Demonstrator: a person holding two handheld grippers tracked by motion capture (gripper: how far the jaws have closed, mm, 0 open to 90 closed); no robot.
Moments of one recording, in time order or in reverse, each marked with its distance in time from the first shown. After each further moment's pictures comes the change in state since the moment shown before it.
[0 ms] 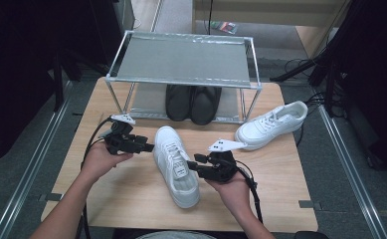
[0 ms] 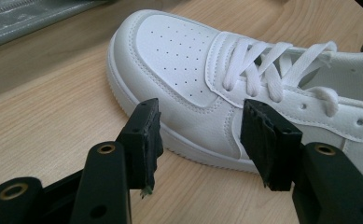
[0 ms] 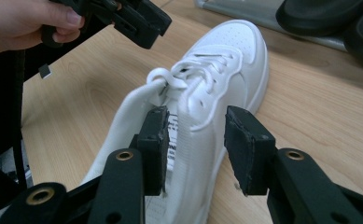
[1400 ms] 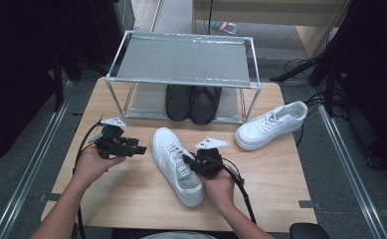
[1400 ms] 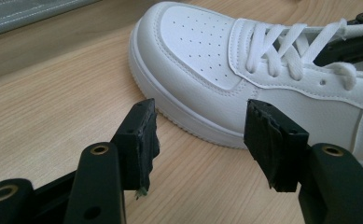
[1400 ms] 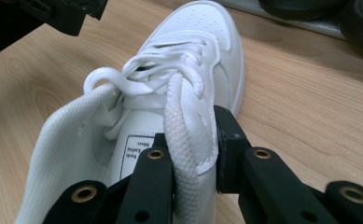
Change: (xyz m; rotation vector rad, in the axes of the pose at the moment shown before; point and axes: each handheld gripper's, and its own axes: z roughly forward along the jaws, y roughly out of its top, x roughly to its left) left arm 0.005 -0.020 -0.016 -0.023 0.042 -0.030; right arm -0.006 -0.005 0.049 0.025 -0.117 0.013
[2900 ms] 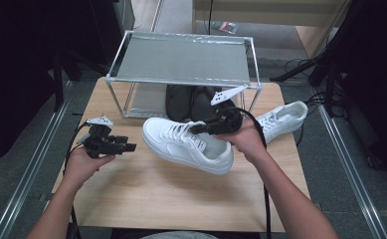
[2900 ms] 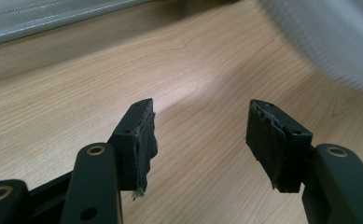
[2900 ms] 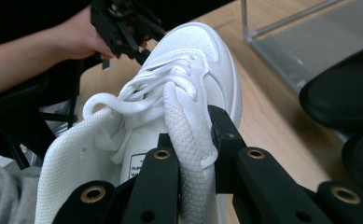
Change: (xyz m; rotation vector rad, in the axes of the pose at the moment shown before) left arm 0.019 -0.013 -0.019 -0.057 0.048 -0.052; right arm -0.059 0.120 -0.053 0.094 0.432 -0.228
